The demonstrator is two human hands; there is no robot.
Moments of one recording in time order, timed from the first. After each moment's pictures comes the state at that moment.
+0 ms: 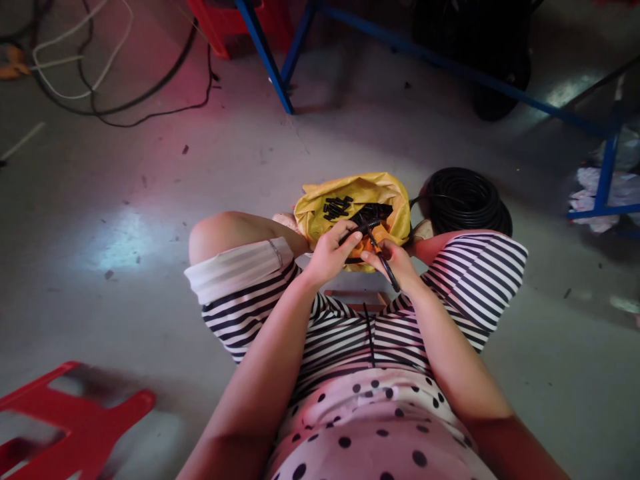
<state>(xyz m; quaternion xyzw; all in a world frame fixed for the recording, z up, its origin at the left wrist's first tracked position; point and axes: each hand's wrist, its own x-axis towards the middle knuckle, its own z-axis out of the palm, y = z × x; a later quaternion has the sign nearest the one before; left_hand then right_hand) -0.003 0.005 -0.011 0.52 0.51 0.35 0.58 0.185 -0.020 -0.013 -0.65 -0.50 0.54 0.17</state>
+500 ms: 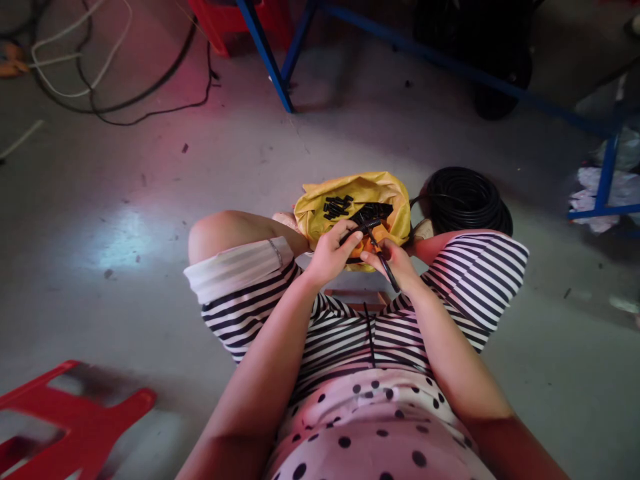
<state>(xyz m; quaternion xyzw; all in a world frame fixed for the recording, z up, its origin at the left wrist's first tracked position) -0.001 0.003 -0.016 0.53 0.52 0.36 0.57 0.185 -0.020 -0.016 -0.65 -0.50 0.55 0.18</state>
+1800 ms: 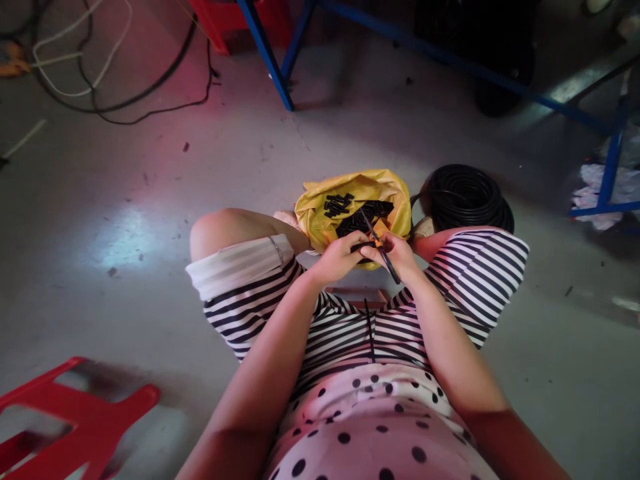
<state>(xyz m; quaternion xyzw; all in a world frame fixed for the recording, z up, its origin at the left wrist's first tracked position) 0.003 -0.001 -0.021 0.61 0.48 0.22 0.59 0.190 -0.010 -0.029 -0.64 -0.49 0.54 0.21</state>
